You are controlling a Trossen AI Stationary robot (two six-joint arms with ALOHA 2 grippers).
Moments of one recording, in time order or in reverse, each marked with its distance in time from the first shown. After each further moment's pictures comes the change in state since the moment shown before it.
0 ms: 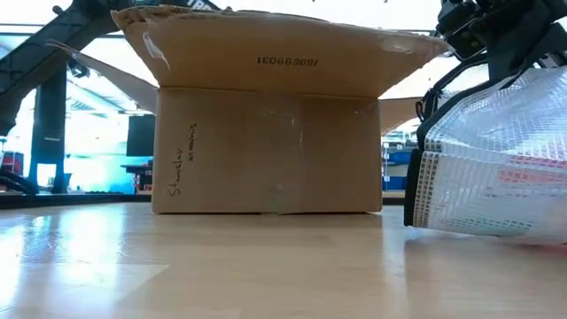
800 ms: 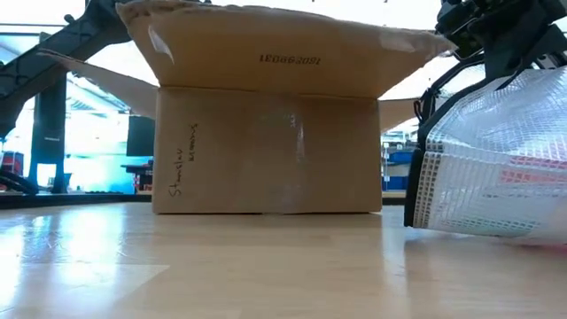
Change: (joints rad) left arm 0.020 0.083 0.082 -0.169 -0.299 -0.093; right arm 0.001 0.000 0.000 0.001 0.021 0.000
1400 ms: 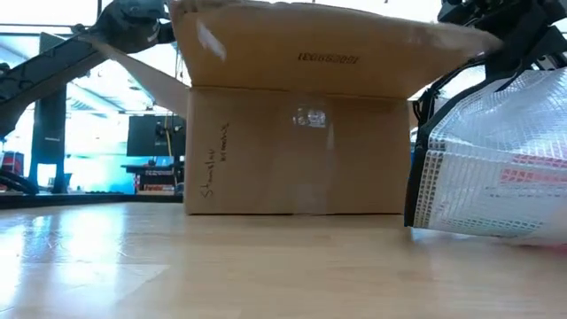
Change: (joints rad) left arm 0.000 0.105 0.035 0.232 0.253 0.116; right arm 0.000 0.000 0.000 -0.004 0.006 -0.008
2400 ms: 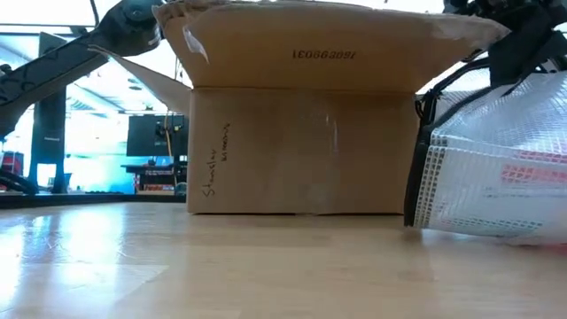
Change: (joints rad) left arm 0.038 -0.003 0.482 -0.451 -0.027 -0.100; right arm 0.011 0.000 0.000 -0.036 0.024 -0.015
